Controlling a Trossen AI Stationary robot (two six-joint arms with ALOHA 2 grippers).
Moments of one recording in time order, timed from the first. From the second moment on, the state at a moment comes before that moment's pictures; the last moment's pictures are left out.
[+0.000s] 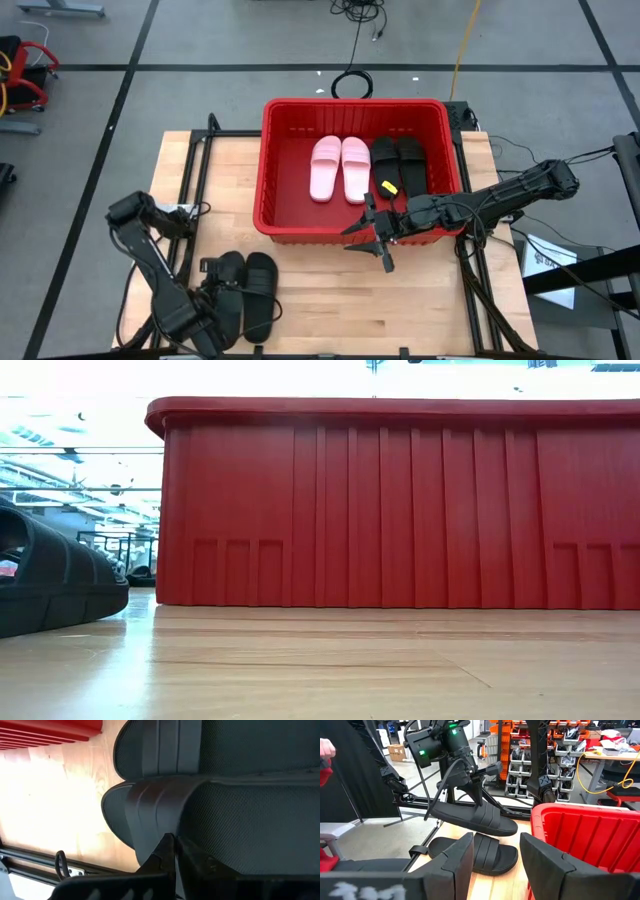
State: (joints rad) left arm -0.95 1.76 1.53 -1.57 -0.22 -0.97; right arm 0.26 1.24 0.88 0.20 0.03 0.04
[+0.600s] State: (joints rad) left arm -0.95 1.66 1.53 -1.57 -0.21 -0.96; right arm 0.26 1.24 0.88 0.20 0.03 0.02
